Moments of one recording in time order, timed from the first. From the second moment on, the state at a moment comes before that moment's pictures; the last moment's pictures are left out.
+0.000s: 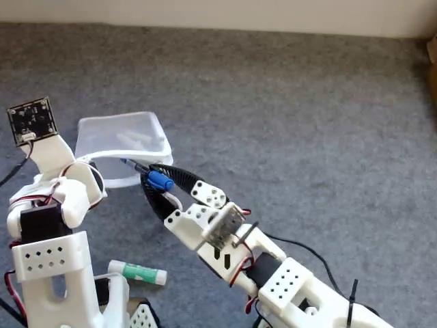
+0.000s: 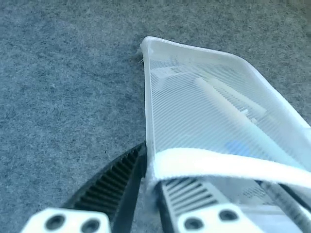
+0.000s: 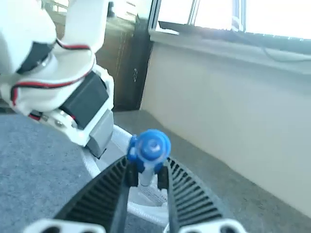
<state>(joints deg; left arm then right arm) -18.9 -56.2 43.5 69.9 14.1 -53.1 -57.4 84.8 -30.5 13.2</state>
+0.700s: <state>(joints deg) -18.9 -56.2 43.5 69.9 14.1 -52.8 -57.4 80.0 -10.7 13.2</state>
